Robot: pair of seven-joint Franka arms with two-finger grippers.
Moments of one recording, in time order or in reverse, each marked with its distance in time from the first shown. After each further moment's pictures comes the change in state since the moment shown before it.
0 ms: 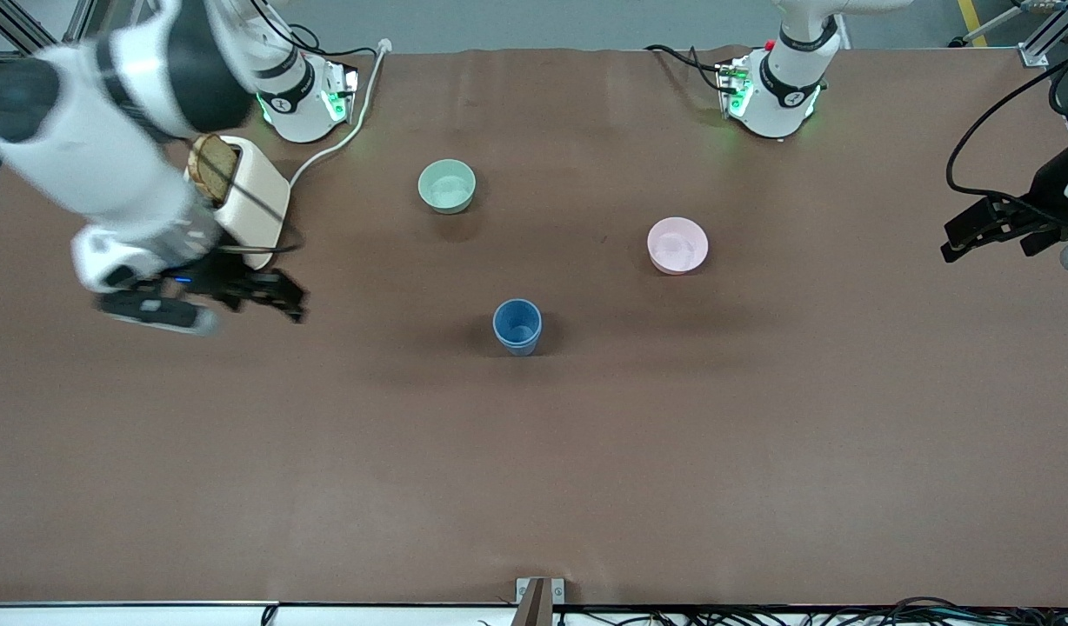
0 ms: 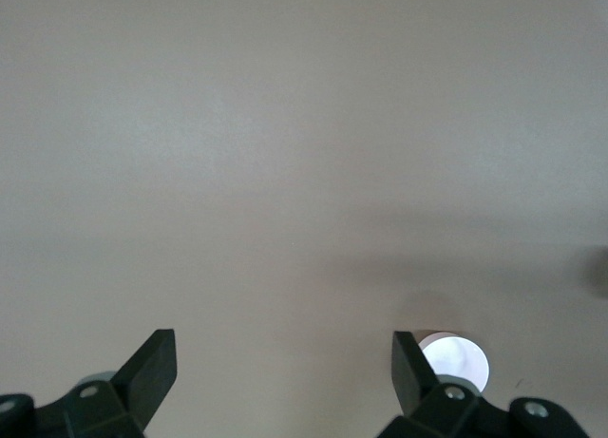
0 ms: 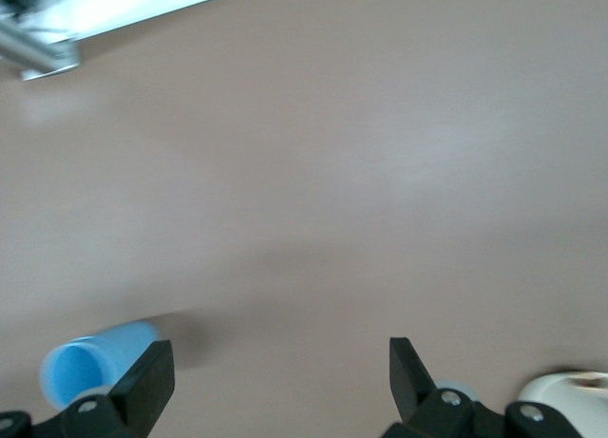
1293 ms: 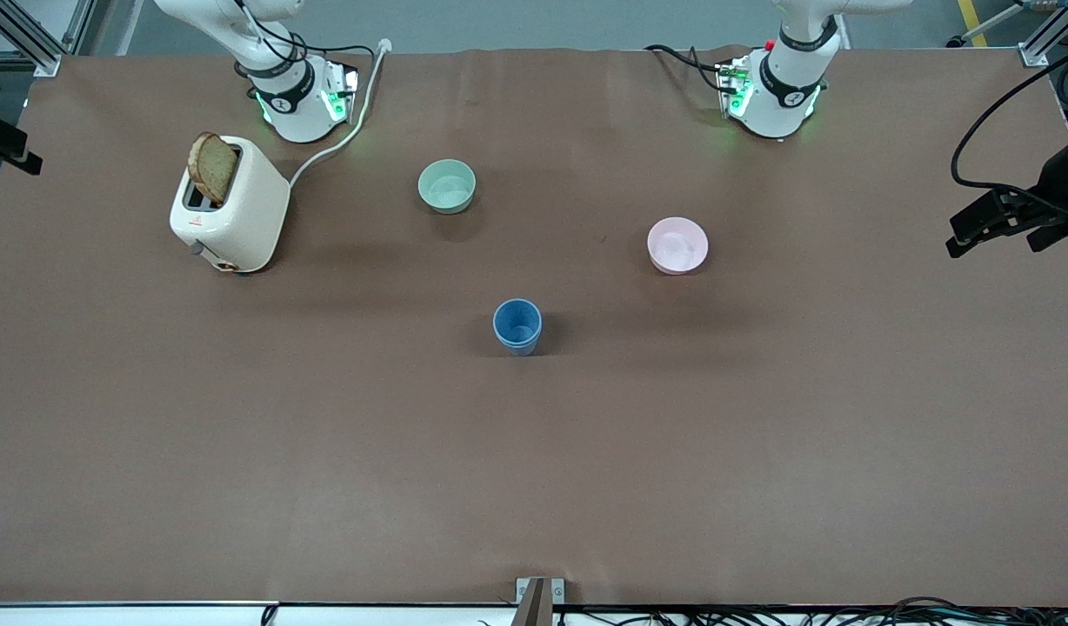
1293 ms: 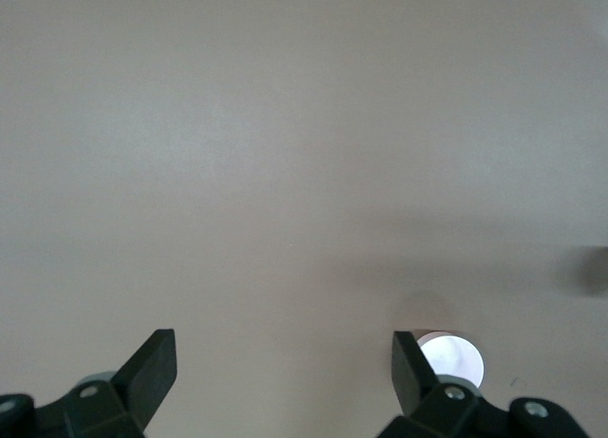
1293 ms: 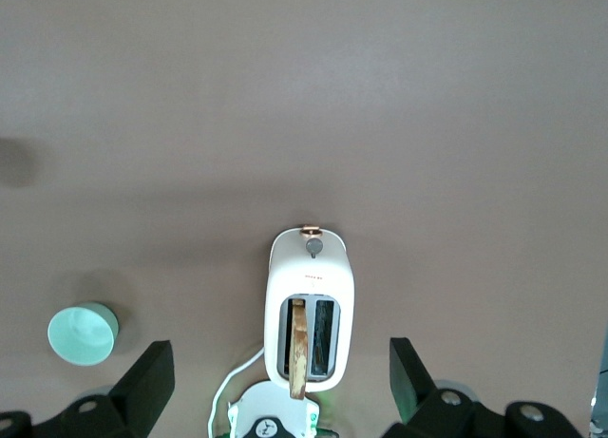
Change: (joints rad) left arm -0.004 0.000 -0.001 0.029 -0.002 -0.019 0.000; right arm -0.335 -0.139 0.009 0.240 -0.065 -0.623 -0.549
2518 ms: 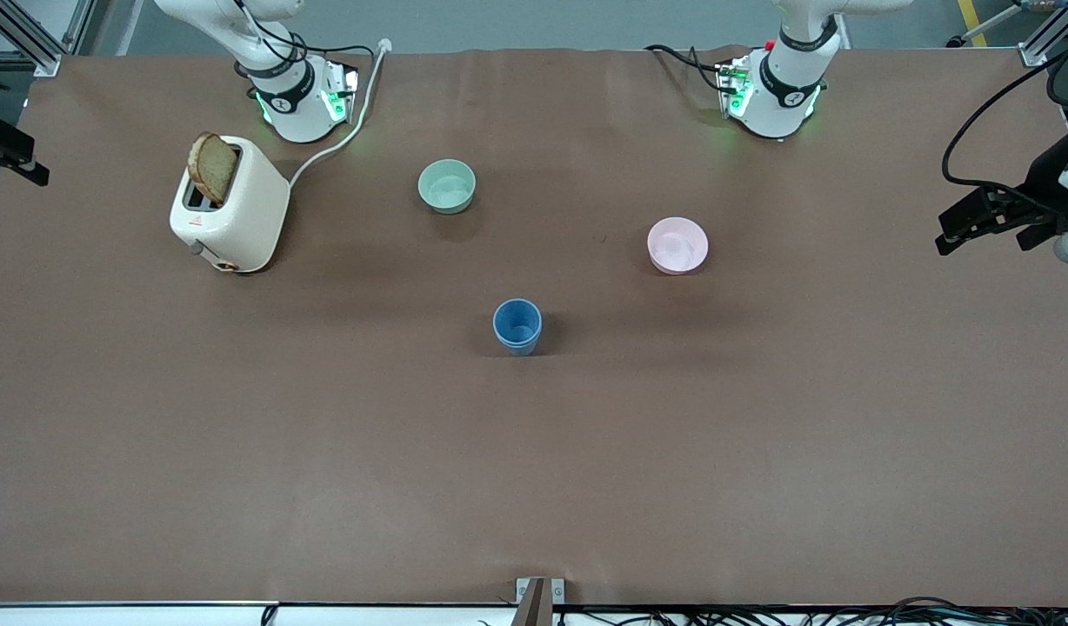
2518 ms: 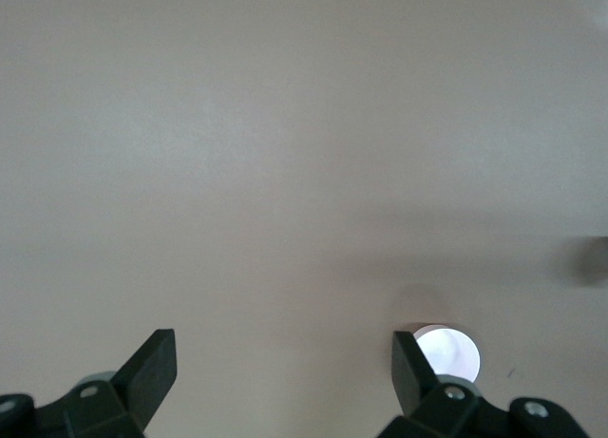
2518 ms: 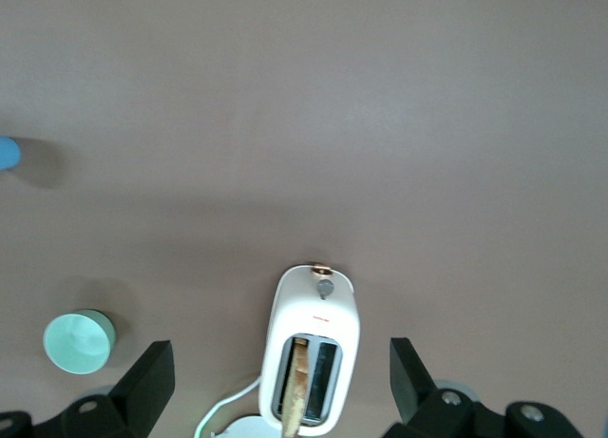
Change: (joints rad) left arm -0.002 0.000 -0.015 0.002 0.000 -0.010 0.000; right arm -0.005 0.017 0.014 -0.007 0.046 0.094 -0.077
